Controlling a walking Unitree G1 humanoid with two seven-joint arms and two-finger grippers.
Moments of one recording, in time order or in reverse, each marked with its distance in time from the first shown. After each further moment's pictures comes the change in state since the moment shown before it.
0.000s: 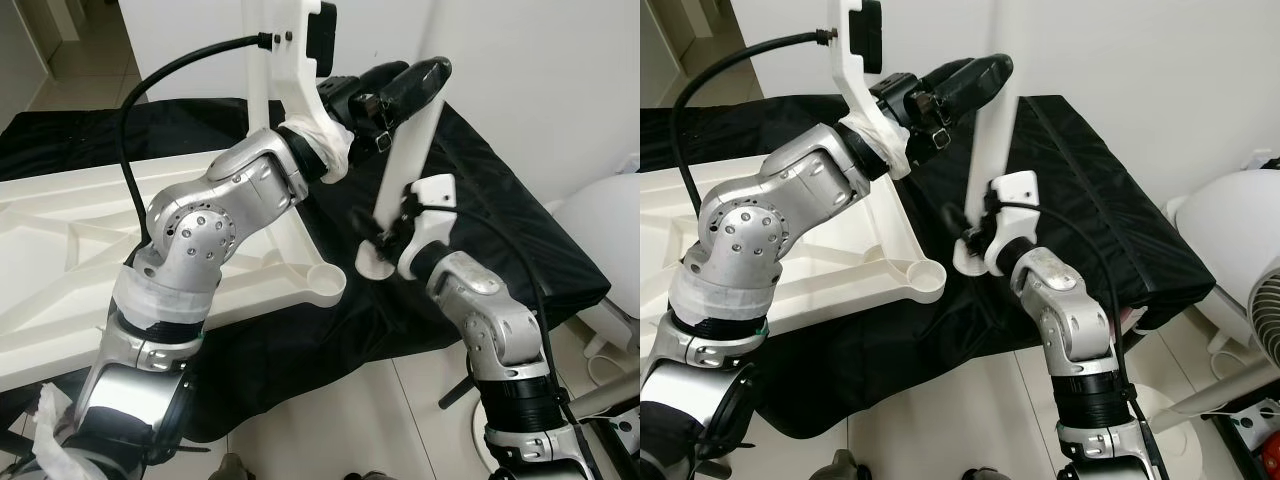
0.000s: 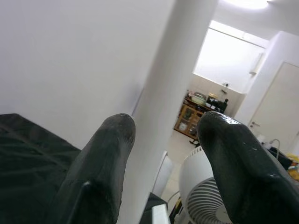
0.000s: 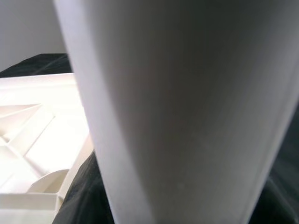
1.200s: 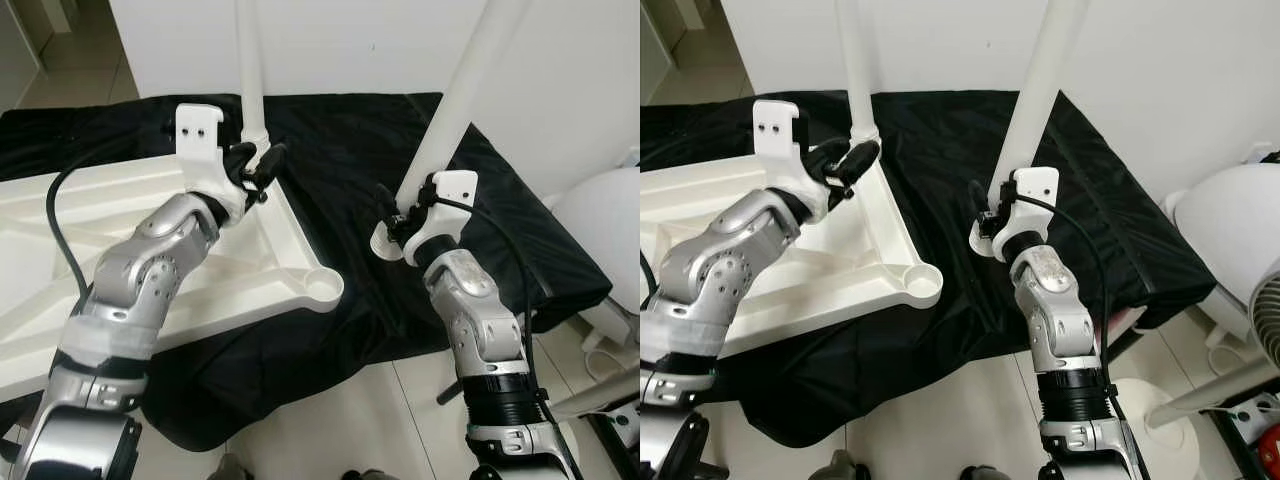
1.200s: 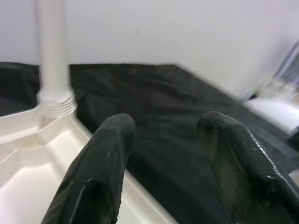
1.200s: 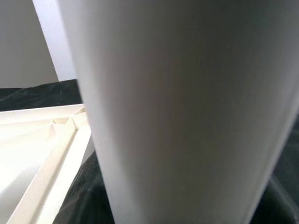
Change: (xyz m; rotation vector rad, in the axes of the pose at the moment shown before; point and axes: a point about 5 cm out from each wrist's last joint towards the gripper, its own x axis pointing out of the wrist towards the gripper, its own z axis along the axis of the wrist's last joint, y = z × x) left arm -0.086 0.095 -0.041 0.315 0.166 0.570; right arm 0.006 -0.005 0.002 -0.042 -0.180 -0.138
